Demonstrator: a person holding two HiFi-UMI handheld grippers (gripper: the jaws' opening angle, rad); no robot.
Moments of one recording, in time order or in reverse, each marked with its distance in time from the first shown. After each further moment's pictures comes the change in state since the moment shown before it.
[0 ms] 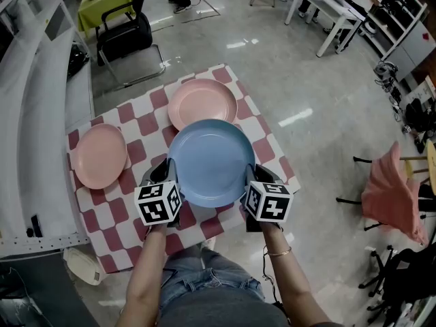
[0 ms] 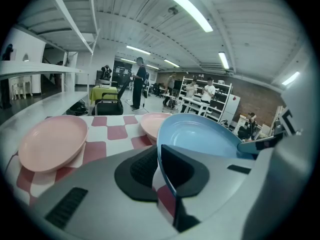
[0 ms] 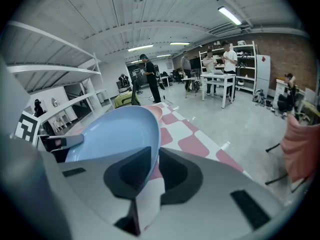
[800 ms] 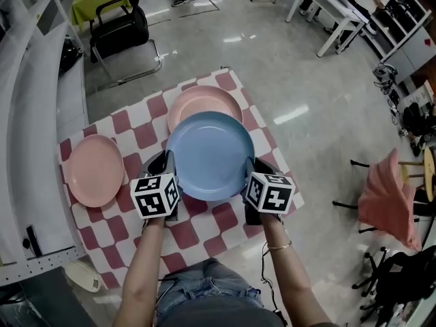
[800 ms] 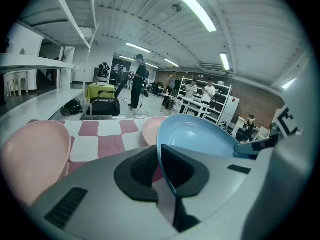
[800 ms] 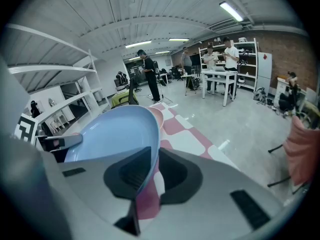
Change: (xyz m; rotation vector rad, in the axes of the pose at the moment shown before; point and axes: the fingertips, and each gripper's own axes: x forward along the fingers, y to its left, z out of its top) left arm 0.073 0.031 0.043 -0.015 0.011 -0.033; right arm 0.077 0.003 0.048 0.013 0.035 -0.009
